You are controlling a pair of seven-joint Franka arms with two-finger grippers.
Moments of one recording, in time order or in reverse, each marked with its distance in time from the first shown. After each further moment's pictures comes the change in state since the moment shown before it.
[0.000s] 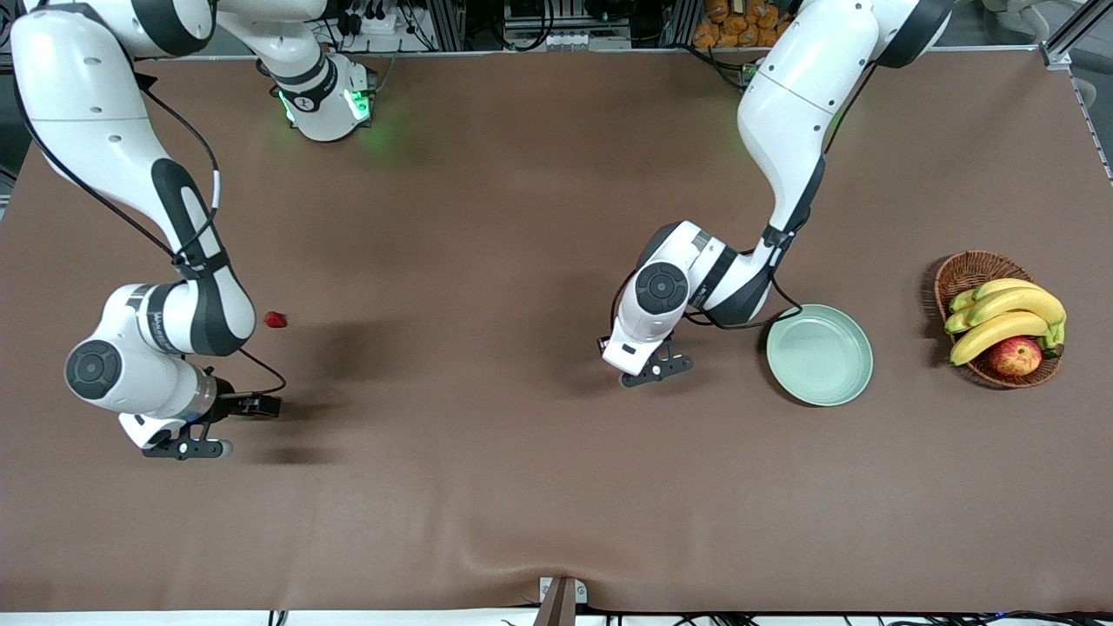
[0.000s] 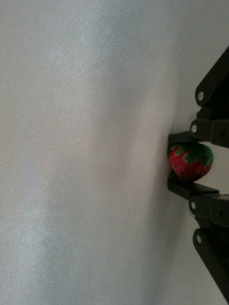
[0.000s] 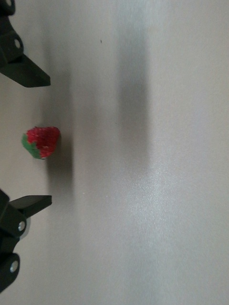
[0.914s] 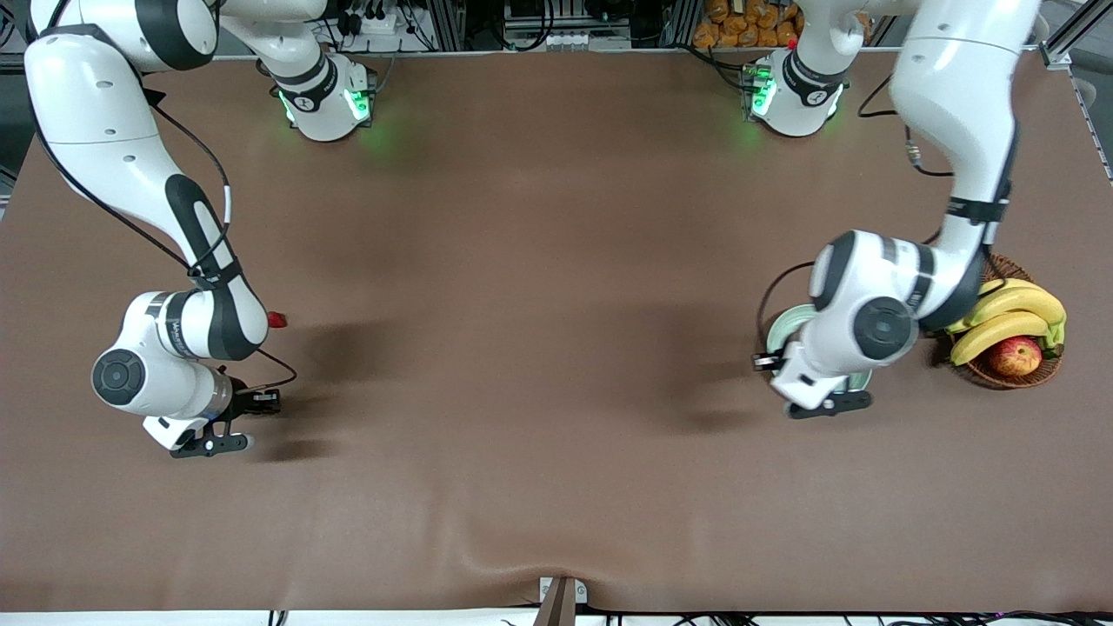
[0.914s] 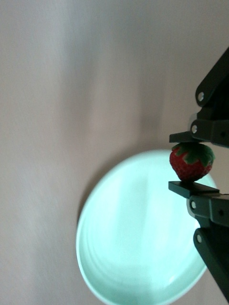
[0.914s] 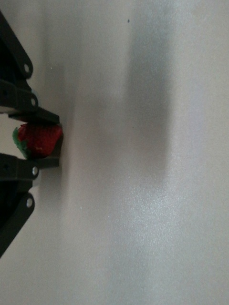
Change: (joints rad) left arm 0.411 -0.226 0.008 -0.133 0.021 -0.241 0.531; right arm -0.001 0.036 0.004 -0.005 -0.004 -0.006 -0.133
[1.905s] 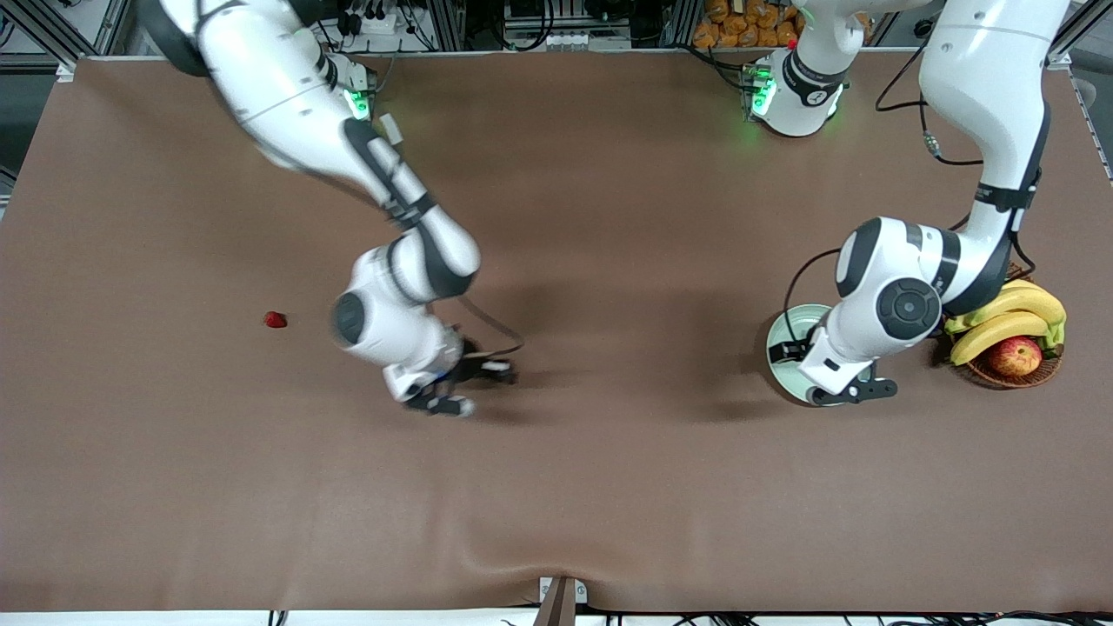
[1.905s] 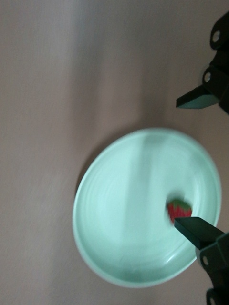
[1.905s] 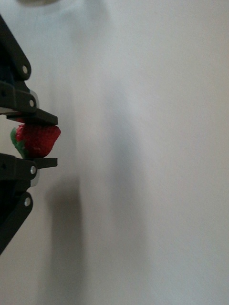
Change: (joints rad) left arm 0.094 -0.085 -0.129 -0.096 0.058 0.060 -0.063; right arm 0.584 0.025 0.066 0.045 0.630 0.257 0.509
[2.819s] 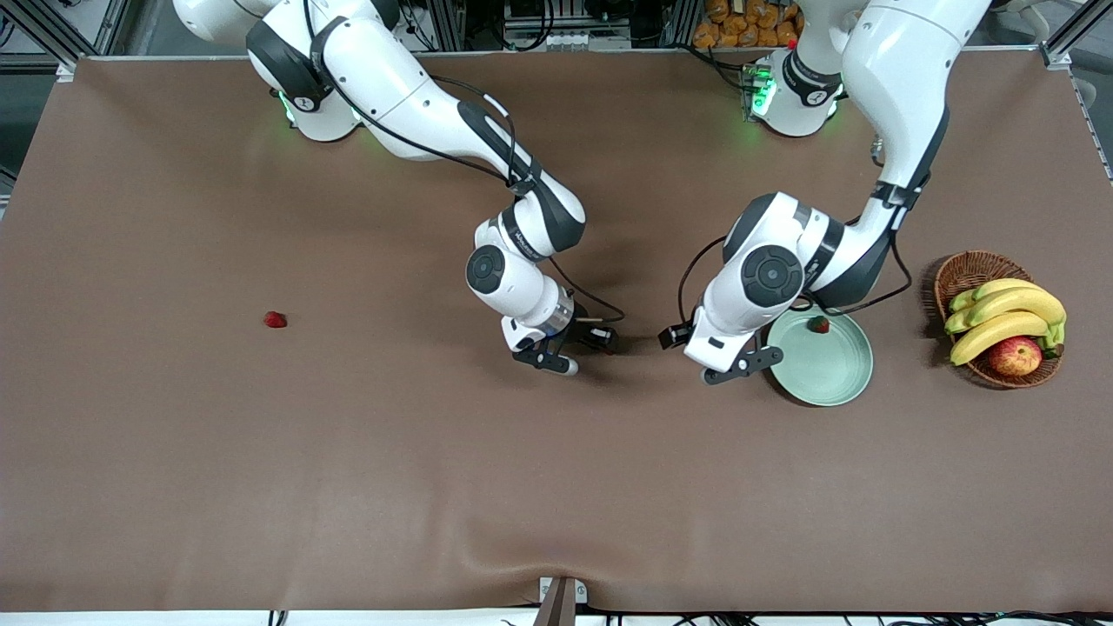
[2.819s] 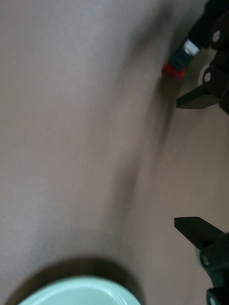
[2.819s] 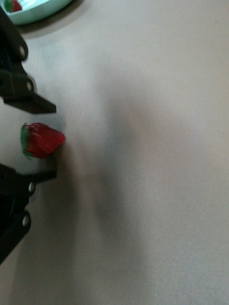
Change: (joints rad) left arm -0.166 0.091 -0.098 0.125 -0.025 0.004 -0.422; right arm 0.227 0.178 -0.043 0.193 0.094 0.140 0.226
